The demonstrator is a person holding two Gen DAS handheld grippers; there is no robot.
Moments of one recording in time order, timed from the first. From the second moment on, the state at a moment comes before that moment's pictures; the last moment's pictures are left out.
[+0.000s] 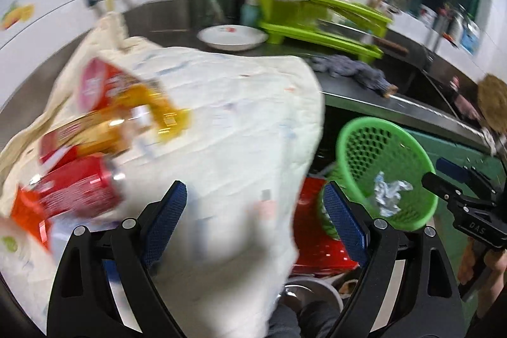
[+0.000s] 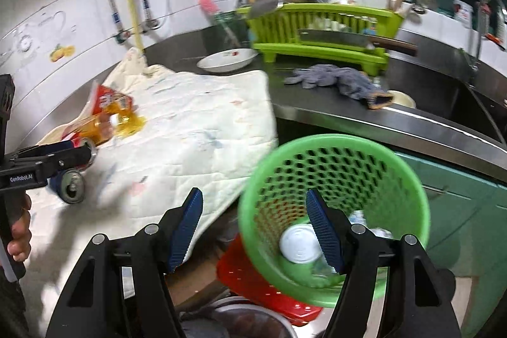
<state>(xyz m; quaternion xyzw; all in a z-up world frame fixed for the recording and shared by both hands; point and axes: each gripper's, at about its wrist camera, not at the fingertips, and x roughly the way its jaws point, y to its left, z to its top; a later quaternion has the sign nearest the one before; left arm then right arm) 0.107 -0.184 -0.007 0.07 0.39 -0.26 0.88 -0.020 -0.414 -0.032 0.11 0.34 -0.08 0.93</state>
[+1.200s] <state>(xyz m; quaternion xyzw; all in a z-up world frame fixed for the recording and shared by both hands) 0.095 0.097 -0.019 0.00 0.38 -0.01 0.92 0.111 -0.129 -0.028 -0.17 0.39 0.26 0.87</state>
